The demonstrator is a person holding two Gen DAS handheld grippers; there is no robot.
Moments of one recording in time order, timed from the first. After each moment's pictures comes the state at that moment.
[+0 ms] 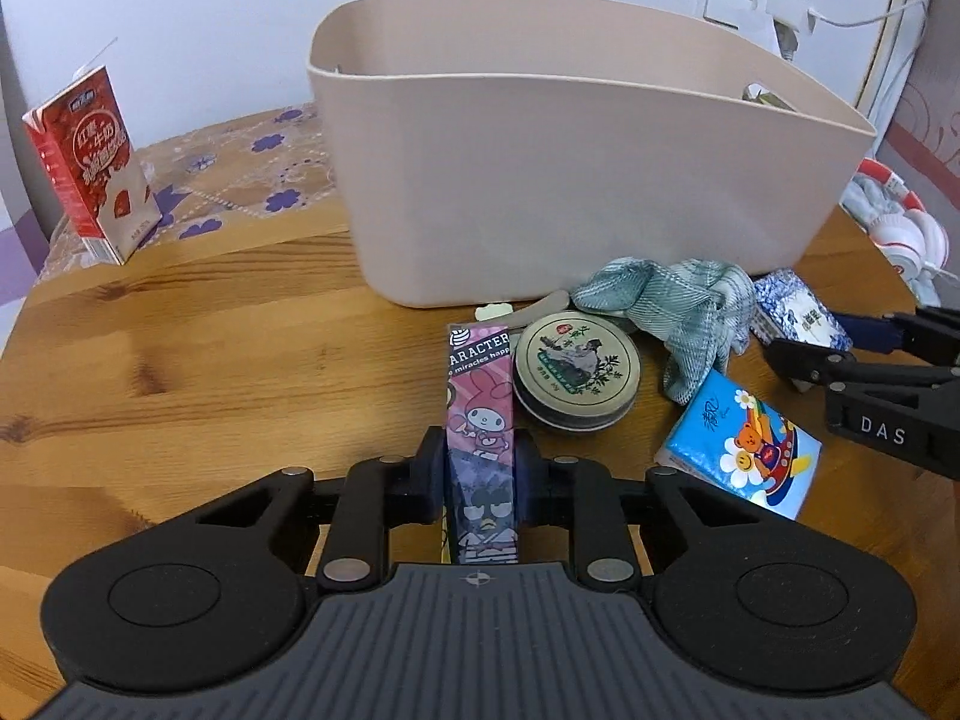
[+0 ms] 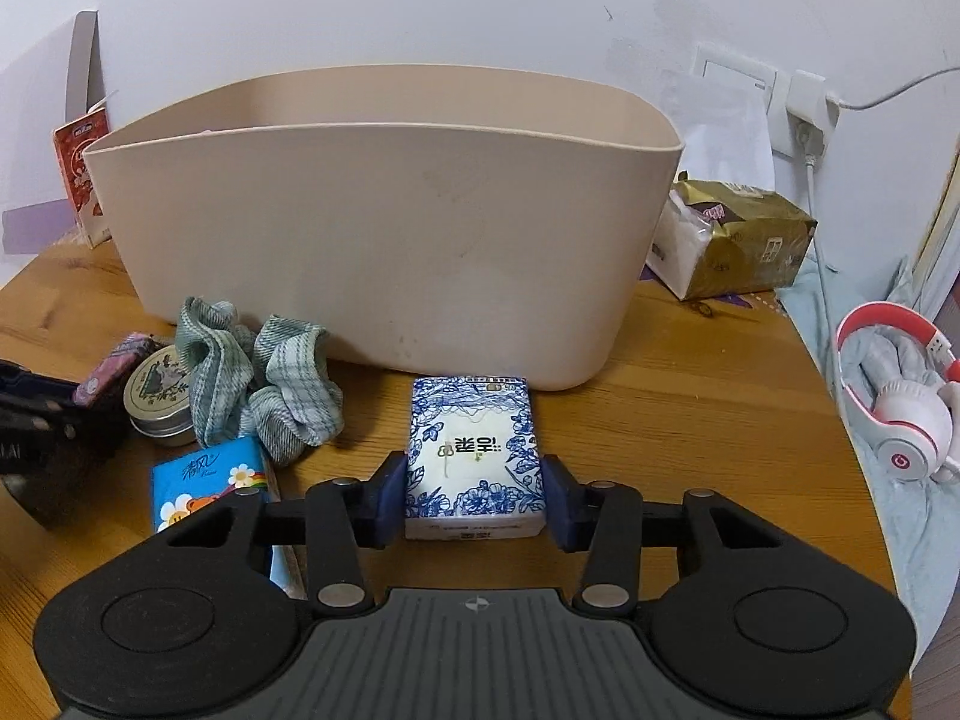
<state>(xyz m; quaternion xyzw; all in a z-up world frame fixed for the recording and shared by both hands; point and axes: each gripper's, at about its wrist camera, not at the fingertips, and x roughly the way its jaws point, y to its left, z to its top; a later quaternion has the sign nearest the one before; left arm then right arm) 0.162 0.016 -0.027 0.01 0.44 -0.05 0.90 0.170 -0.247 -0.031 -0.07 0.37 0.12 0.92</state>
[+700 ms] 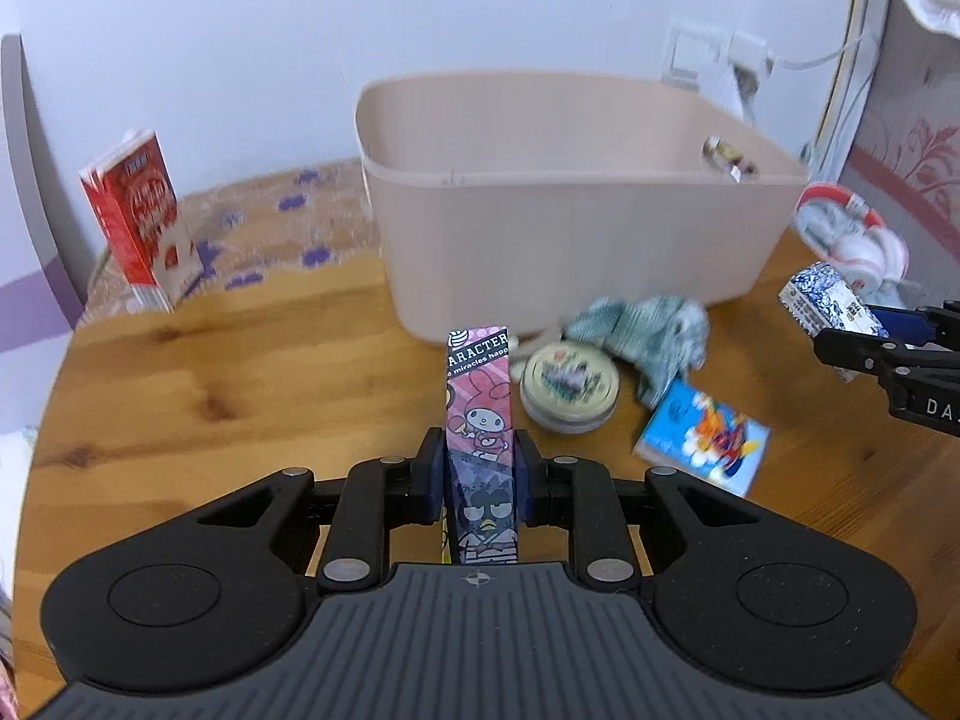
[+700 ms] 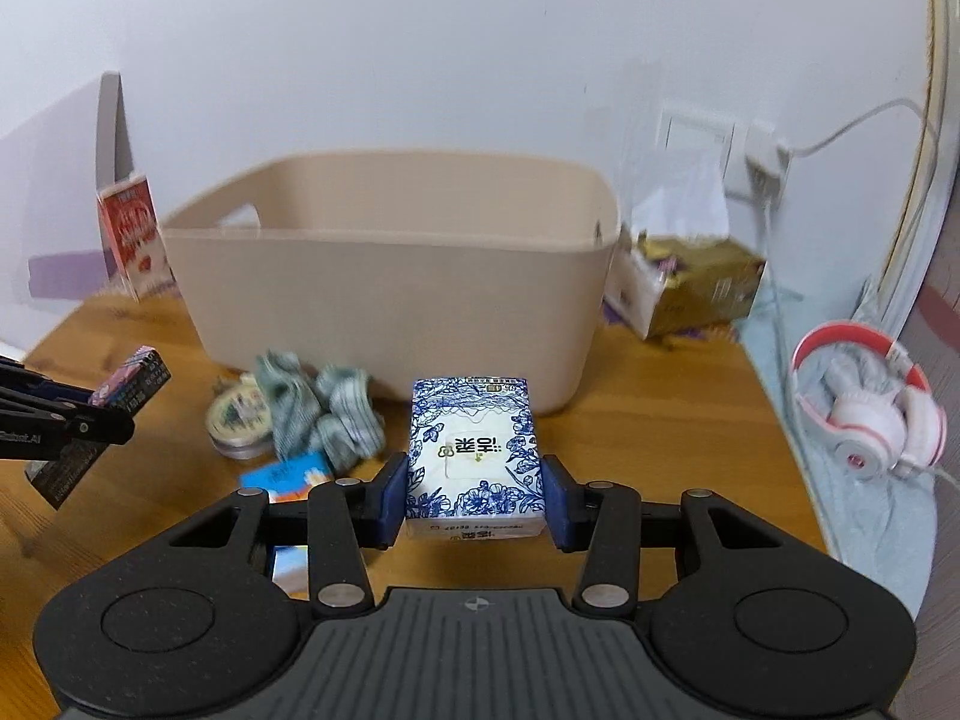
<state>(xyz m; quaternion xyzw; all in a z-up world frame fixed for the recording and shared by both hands) 0.123 0.036 0.021 0.03 0.39 -0.07 0.92 0.113 -0.271 0.027 -0.05 0.32 0.13 0.94</state>
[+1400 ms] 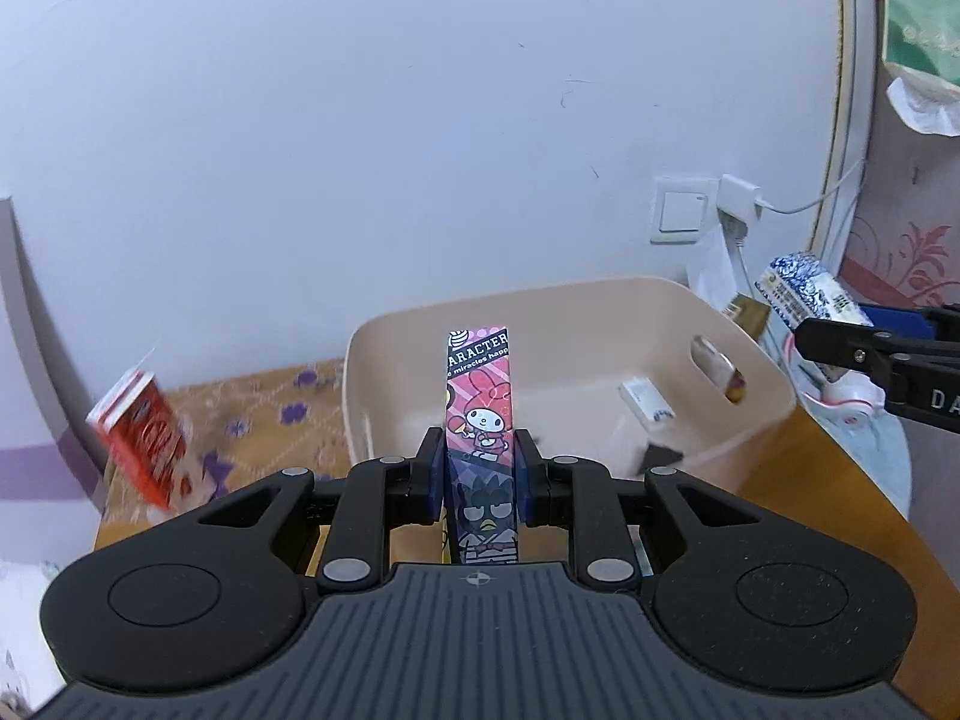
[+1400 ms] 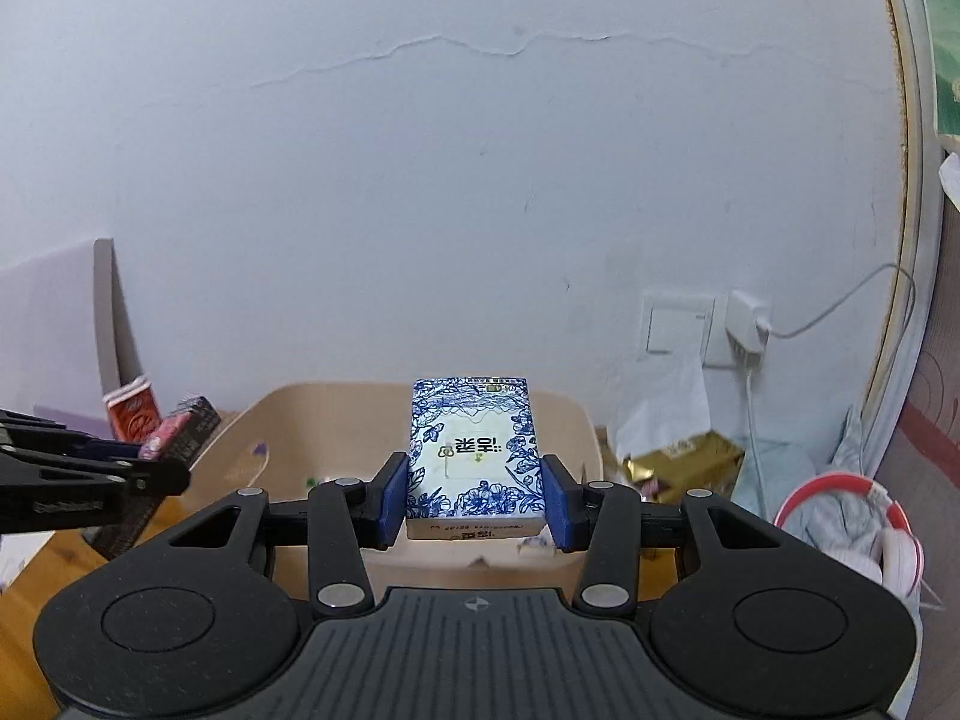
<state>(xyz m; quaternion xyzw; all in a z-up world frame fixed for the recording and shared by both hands) 0.184 0.006 0.114 0.05 0.29 -0.08 0.95 0.160 -0.264 0.128 0.00 0.22 0.12 0.97</state>
